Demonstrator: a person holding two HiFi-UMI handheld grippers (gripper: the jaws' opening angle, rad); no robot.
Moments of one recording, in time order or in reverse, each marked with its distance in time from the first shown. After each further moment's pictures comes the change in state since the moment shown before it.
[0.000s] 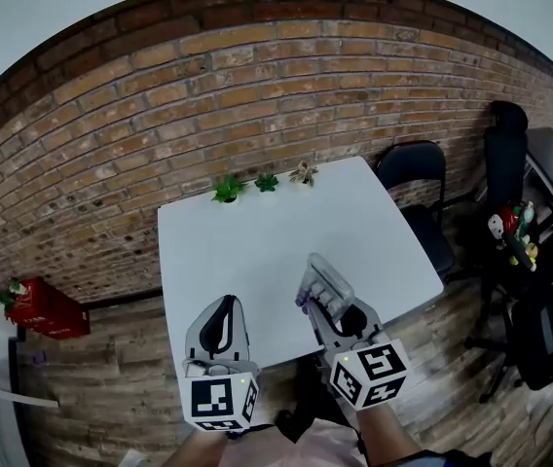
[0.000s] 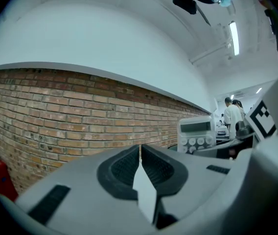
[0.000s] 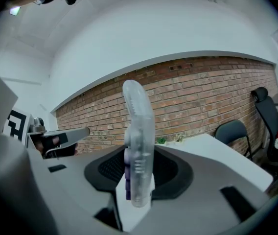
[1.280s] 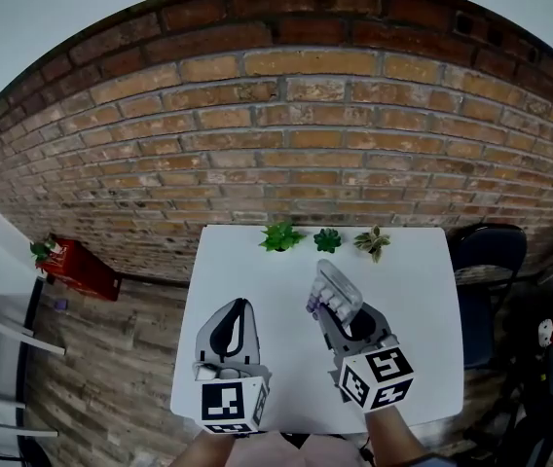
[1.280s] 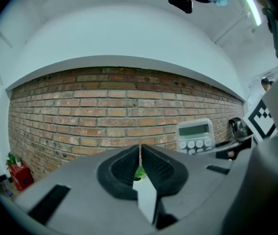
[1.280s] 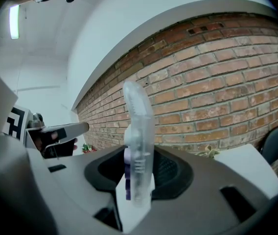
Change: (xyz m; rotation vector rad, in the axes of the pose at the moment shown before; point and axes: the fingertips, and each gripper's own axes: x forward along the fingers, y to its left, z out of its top) left arm 0.157 0.077 0.014 0.023 0.047 0.341; right arm 0.210 -0.057 0.054 -0.057 0.115 0.338
